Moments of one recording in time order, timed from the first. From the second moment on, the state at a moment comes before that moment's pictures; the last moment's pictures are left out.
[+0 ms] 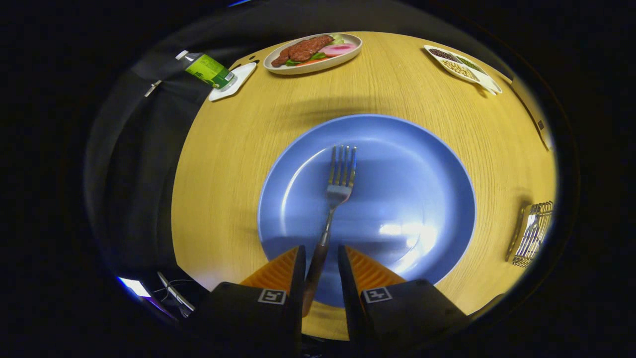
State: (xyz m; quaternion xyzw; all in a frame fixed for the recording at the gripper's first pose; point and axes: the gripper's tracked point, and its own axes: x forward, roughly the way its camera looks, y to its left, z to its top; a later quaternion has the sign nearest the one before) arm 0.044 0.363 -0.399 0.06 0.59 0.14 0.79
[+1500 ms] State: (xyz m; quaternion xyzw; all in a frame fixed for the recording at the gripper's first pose) arm -0.002 0.166 -0.264 0.00 0.52 0.20 0.83
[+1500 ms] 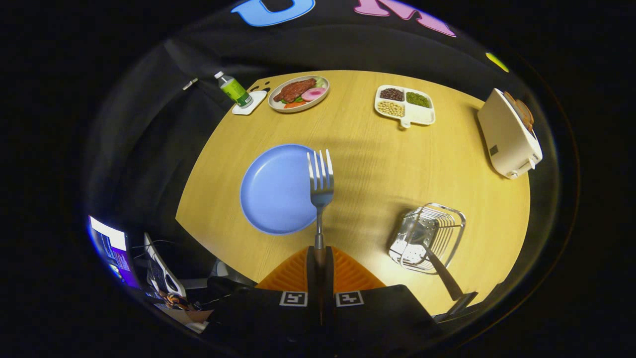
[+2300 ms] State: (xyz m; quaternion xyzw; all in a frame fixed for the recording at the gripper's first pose) arm -0.002 0.024 -0.243 -0.11 0.65 0.19 0.73
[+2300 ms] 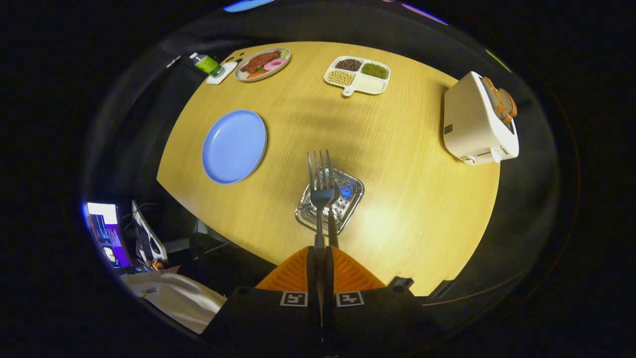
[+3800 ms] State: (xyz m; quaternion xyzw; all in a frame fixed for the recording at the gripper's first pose) arm 0.018 0.024 -0.219 -0.07 0.63 0.24 0.73
